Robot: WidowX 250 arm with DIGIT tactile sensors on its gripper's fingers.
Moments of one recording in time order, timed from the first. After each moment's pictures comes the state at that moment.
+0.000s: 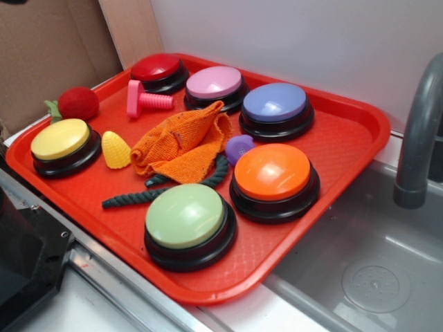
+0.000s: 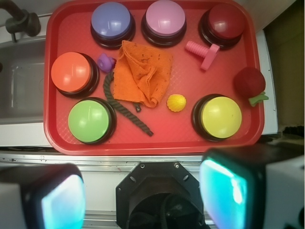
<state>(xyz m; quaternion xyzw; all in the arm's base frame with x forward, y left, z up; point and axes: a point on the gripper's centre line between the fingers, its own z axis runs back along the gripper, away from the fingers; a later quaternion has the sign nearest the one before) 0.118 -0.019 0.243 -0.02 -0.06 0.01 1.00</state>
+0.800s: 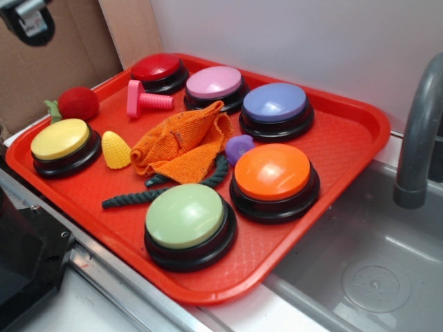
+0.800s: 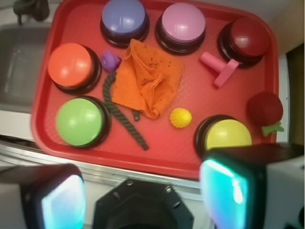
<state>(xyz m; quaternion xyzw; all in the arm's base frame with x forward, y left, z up) 0.136 -0.005 0.205 0.00 -0.08 -0.09 0.99</state>
